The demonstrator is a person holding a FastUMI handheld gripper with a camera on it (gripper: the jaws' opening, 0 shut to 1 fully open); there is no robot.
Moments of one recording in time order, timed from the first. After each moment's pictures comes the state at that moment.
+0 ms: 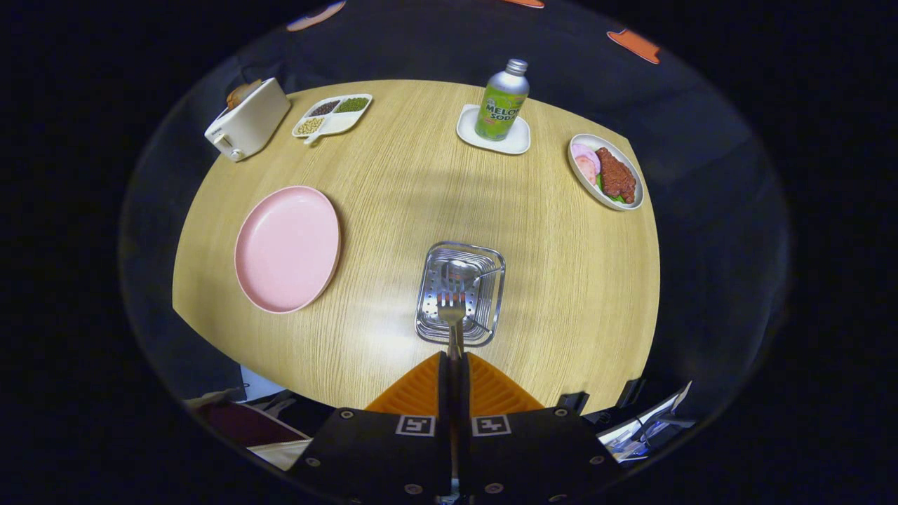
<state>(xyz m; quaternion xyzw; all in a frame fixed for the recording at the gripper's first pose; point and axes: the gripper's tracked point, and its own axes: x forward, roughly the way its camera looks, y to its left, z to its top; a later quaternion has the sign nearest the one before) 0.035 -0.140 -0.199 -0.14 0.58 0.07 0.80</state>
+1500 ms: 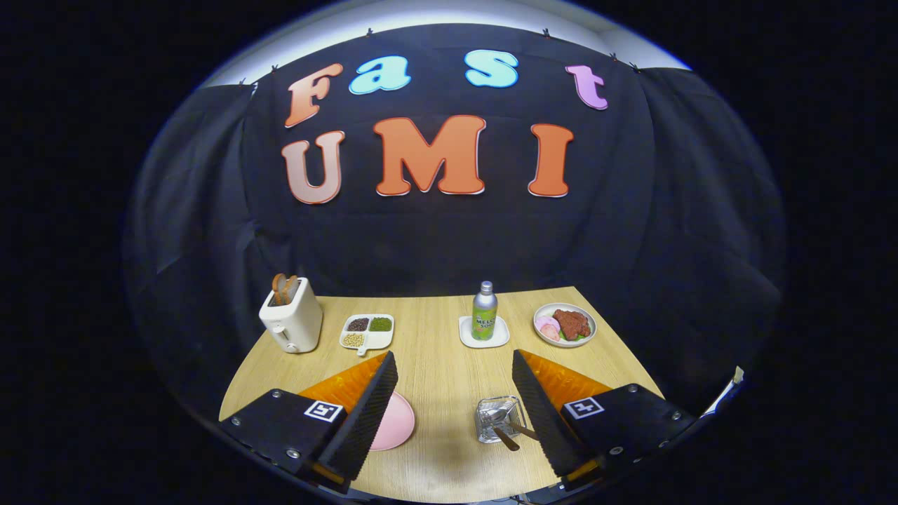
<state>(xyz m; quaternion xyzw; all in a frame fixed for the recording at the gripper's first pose) 0.023 -0.066 0.014 -0.01 0.14 0.01 0.99</state>
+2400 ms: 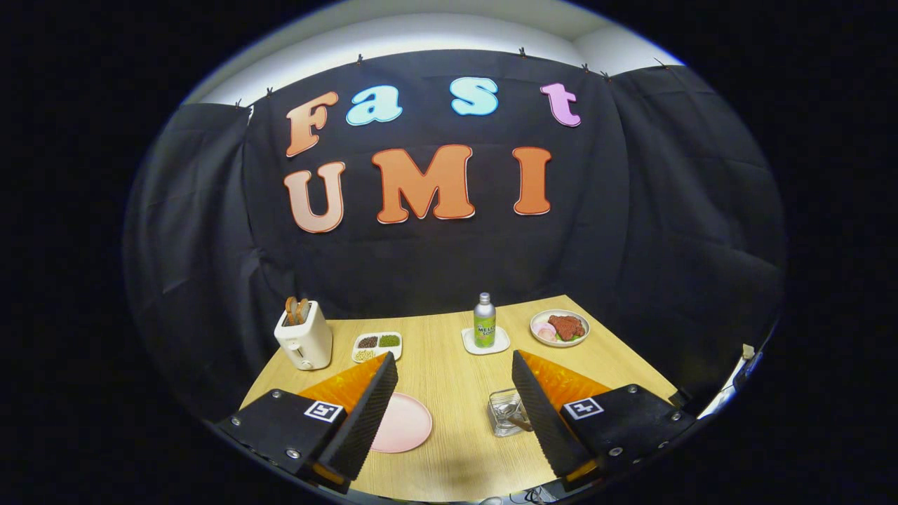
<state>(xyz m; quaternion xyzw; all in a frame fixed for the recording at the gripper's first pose) -0.024 -0.056 0.018 0.04 0.09 -0.02 0.99</state>
